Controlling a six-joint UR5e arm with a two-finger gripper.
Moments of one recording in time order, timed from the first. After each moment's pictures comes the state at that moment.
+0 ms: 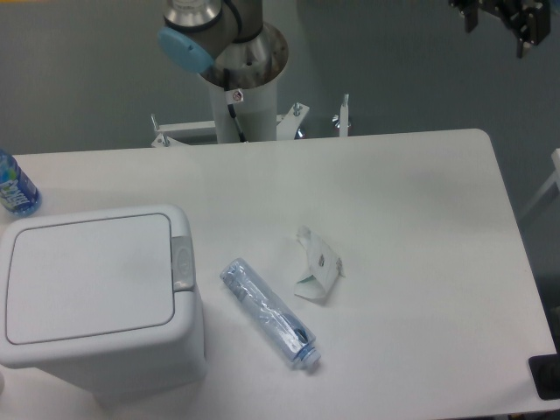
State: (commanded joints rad) arm 2.96 -1.55 -1.55 -1.33 1.78 1.85
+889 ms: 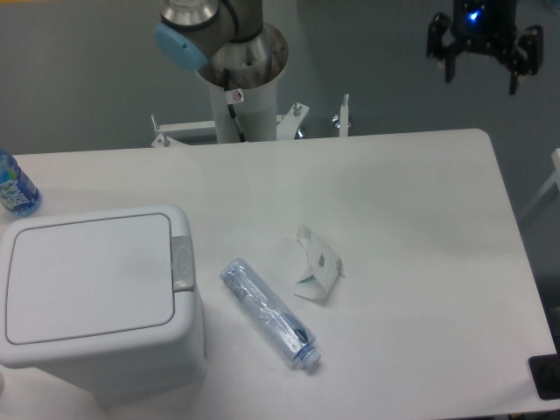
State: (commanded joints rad) arm 2.83 -1.63 -1.54 -1.22 1.54 1.08
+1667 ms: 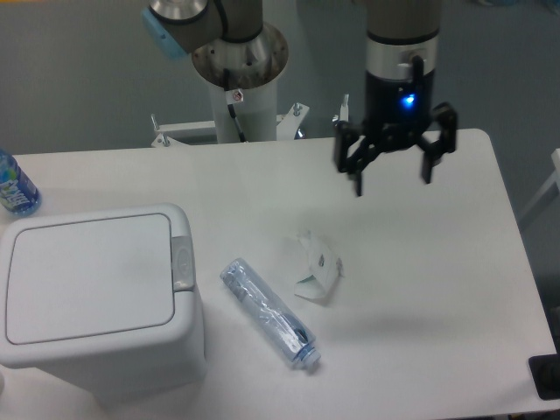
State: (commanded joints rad) arm 2.55 -1.69 -1.45 -1.17 1.22 0.13
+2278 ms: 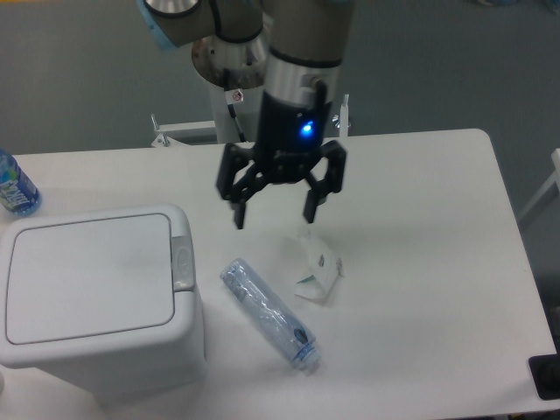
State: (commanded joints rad) arm 2.37 -1.74 -1.46 -1.07 1.21 0.05
